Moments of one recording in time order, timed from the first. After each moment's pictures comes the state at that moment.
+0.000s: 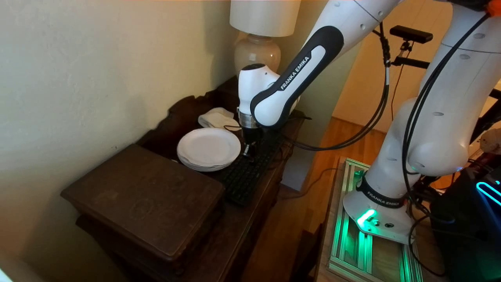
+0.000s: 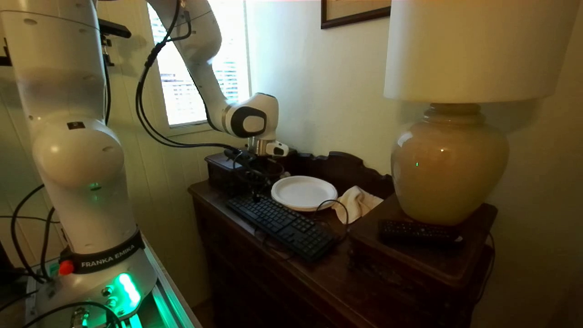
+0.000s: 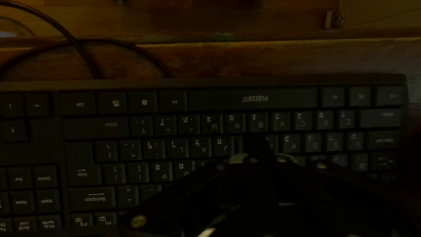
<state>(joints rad) 0.05 0.10 0.03 -2.56 0.08 2.56 0.04</state>
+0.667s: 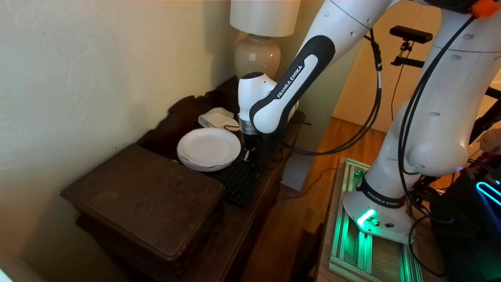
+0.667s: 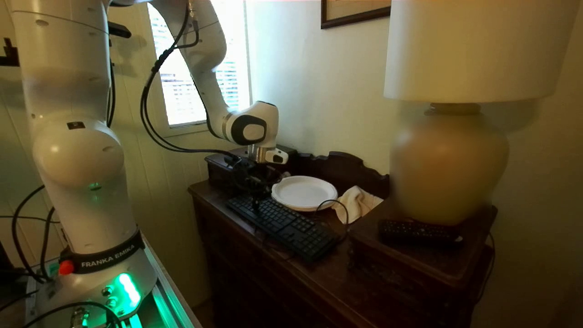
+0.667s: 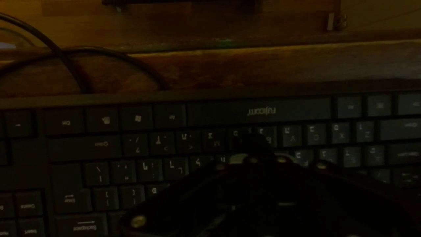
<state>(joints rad) 0.05 0.17 0.04 -2.56 0.08 2.60 0.06</state>
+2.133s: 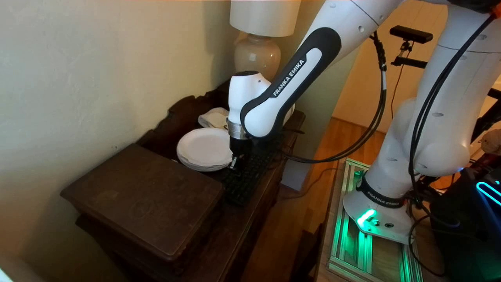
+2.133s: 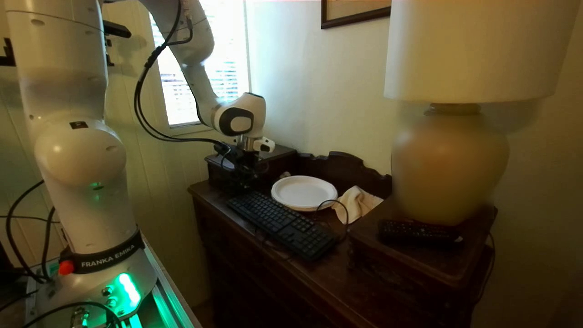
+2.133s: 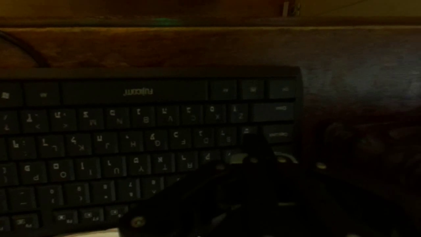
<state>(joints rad) 0.09 0.13 0.17 -2.54 0.26 2.62 0.04</state>
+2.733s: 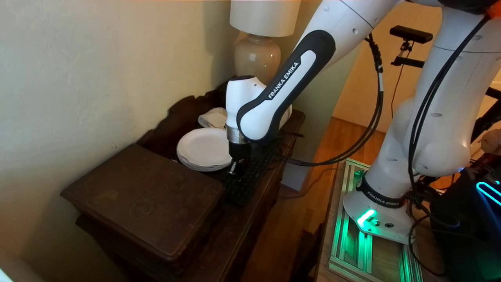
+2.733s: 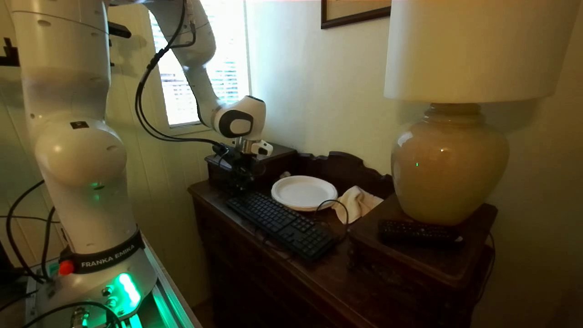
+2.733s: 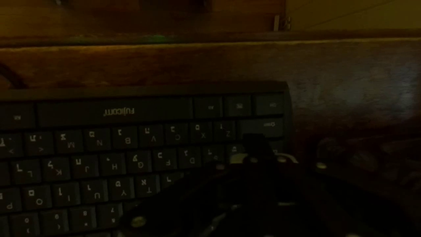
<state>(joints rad) 0.09 0.17 0.18 -2.52 0.29 2.58 0.04</state>
